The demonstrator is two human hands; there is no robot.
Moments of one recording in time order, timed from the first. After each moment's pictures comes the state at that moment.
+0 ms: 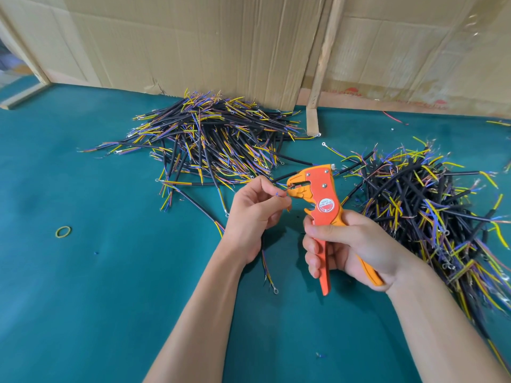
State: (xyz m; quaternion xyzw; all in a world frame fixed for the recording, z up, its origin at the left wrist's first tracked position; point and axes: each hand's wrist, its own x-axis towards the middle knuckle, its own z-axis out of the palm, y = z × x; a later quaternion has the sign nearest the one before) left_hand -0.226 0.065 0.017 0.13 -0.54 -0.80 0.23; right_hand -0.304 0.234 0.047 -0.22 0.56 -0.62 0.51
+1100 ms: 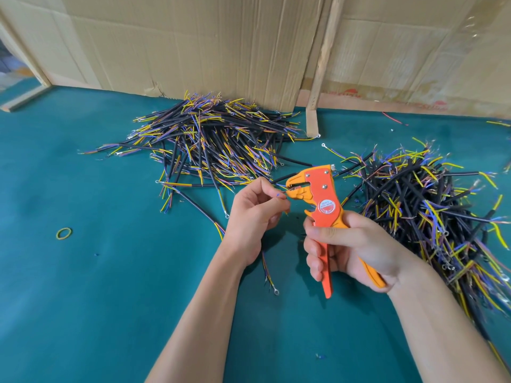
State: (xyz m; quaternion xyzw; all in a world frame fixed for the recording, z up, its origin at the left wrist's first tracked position) left_hand -0.226 0.067 0.020 0.15 -0.56 -0.78 0.23; right_hand -0.304 0.236 0.050 -0.23 0.55 -0.61 0.51
